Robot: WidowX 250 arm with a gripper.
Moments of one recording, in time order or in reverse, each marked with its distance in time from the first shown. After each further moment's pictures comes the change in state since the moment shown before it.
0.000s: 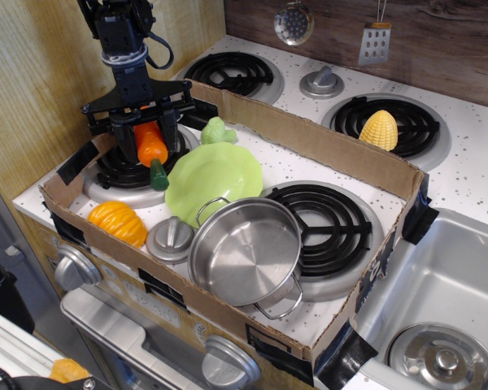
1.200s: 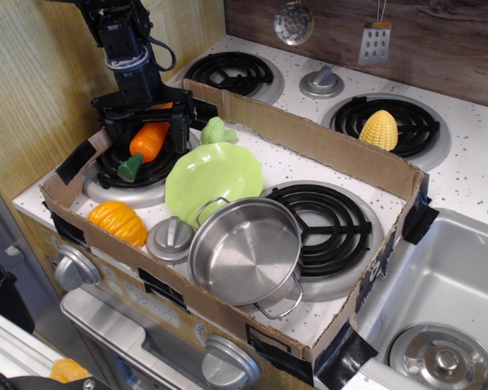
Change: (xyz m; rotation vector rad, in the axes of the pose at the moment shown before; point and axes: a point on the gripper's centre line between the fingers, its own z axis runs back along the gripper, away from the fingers) arm 0.029 0.003 -0.016 -0.036 -0.019 -0.319
